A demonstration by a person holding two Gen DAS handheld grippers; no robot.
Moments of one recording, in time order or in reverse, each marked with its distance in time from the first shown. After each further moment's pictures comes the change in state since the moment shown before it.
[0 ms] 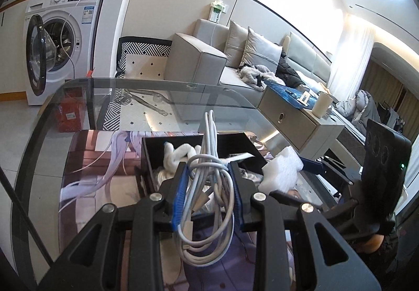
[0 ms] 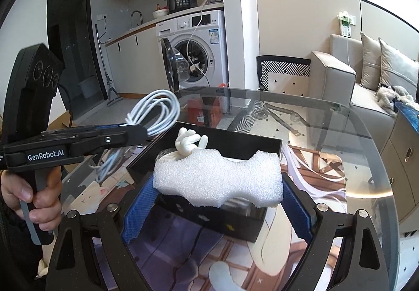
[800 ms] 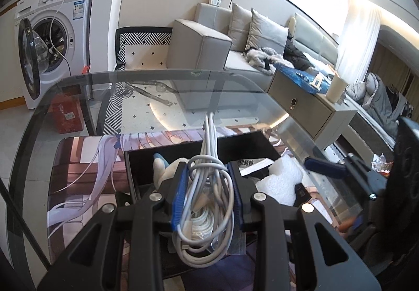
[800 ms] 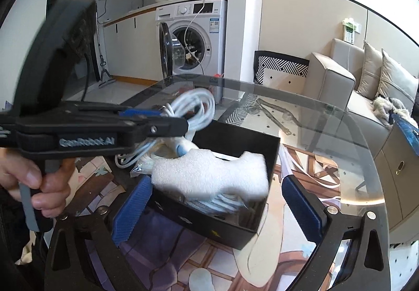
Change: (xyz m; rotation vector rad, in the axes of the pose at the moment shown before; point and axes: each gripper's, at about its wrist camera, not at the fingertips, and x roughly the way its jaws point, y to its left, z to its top) left arm 0.061 -0.009 0.015 0.056 0.089 0.054; right arm 0.031 -0.001 0.002 -0.086 0.042 -0.065
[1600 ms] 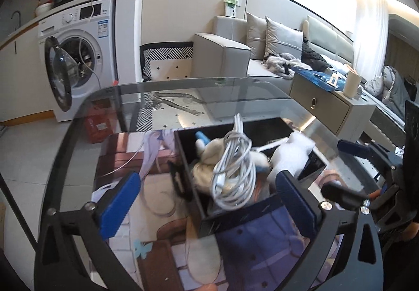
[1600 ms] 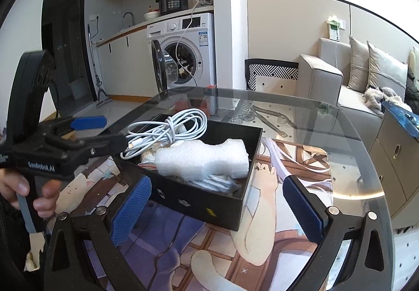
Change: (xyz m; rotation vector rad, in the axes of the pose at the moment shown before) left arm -0.053 0.009 -0.041 0.048 -0.089 0.170; right arm -0.037 -0.009 -0.026 0.086 -0.082 -0.007
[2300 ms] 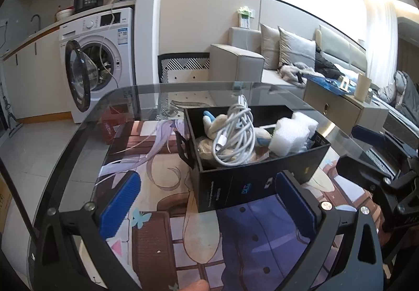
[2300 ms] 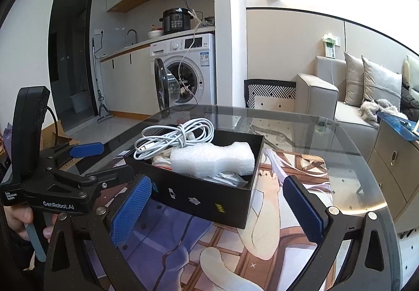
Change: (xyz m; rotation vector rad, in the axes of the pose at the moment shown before) left arm -0.010 -0.011 -0.047 -0.030 -0.099 0.099; right arm -0.022 0.016 -0.023 -0.007 -0.128 -0.006
